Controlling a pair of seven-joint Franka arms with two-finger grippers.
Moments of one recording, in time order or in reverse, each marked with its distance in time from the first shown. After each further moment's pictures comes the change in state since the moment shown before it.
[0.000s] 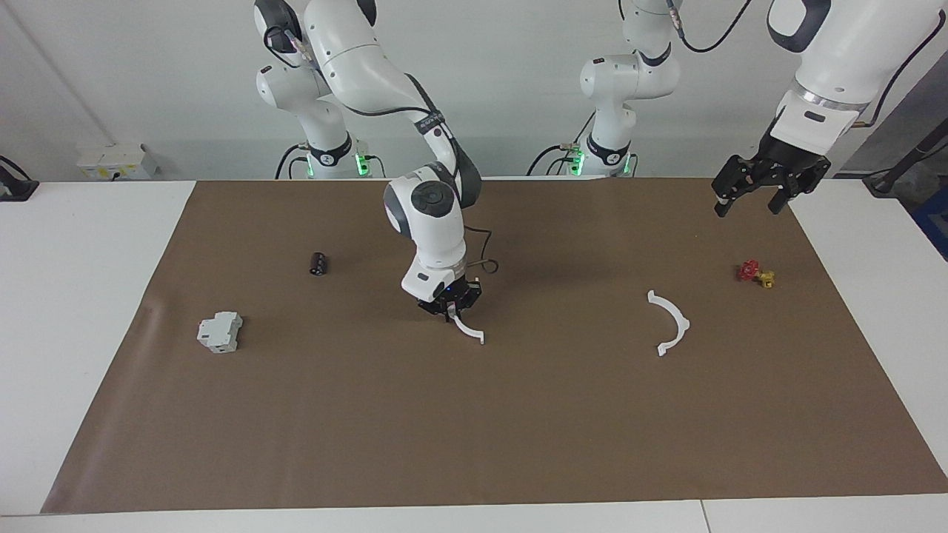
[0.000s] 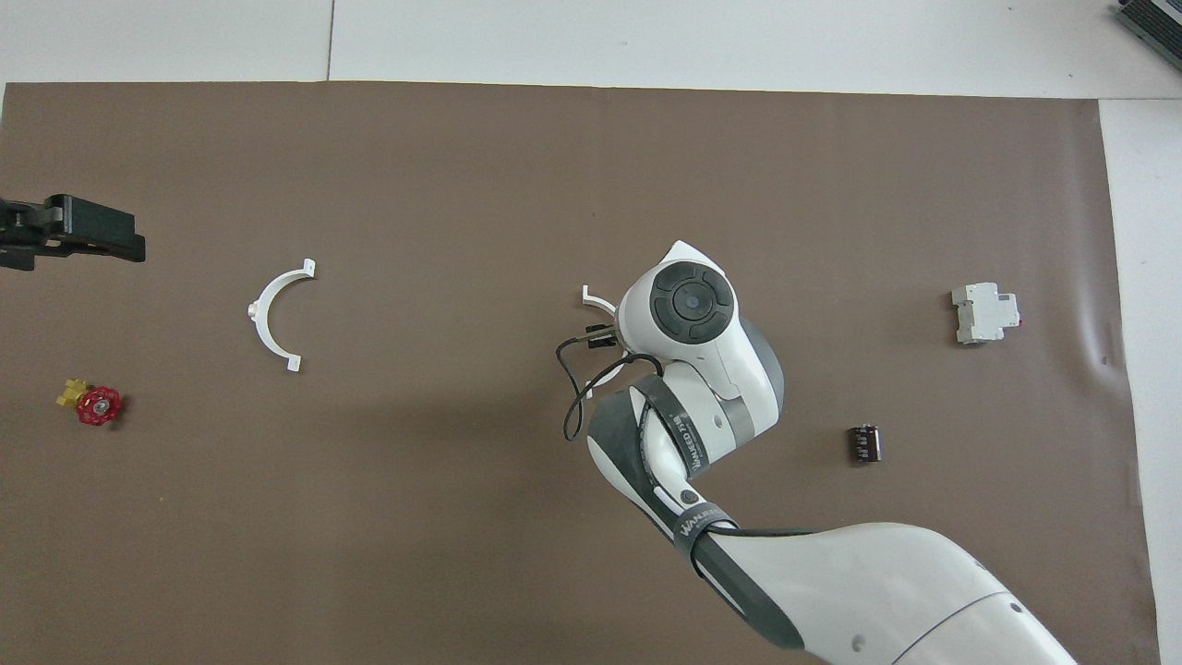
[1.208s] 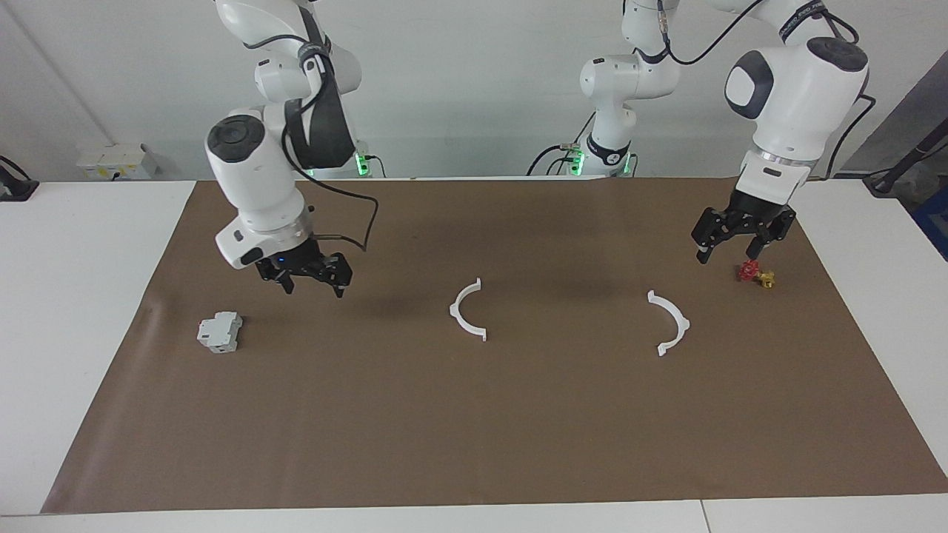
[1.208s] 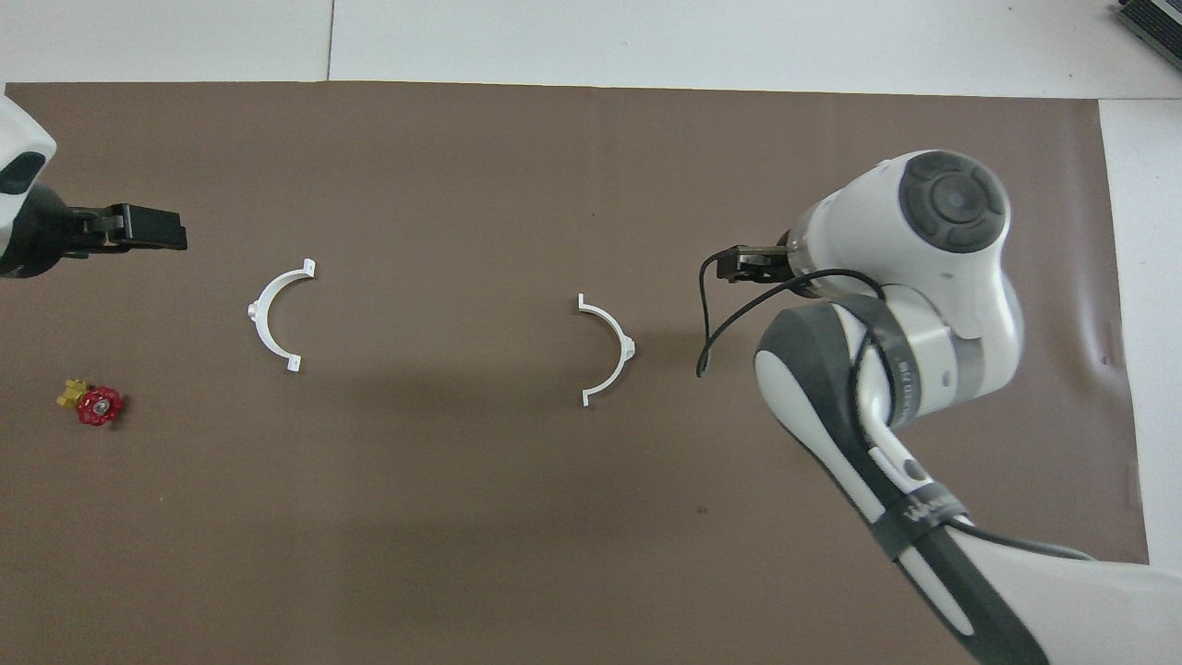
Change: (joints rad) left arm 0.001 -0.063 0.002 -0.412 0.000 0.486 -0.001; right arm -0.396 -0.301 -0.039 0.046 -0.009 -0.428 -0.109
